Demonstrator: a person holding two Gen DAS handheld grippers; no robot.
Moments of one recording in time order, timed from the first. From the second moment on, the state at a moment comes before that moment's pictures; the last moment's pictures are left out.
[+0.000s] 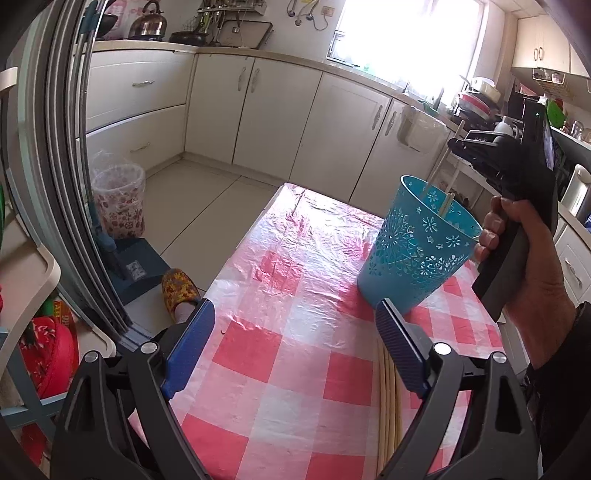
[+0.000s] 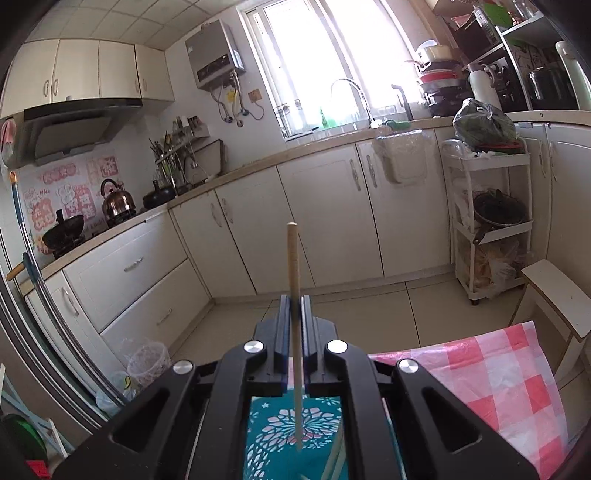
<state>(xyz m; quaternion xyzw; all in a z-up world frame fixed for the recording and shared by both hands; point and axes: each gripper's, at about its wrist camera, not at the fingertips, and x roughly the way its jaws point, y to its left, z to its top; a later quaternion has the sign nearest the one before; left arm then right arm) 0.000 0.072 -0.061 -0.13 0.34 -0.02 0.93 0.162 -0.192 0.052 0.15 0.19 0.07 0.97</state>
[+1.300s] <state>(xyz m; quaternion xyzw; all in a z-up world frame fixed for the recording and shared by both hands) -0.029 0.063 -0.061 -0.08 0.35 0.00 0.93 0.029 -0.149 -0.105 0.09 0.43 0.08 0.90</state>
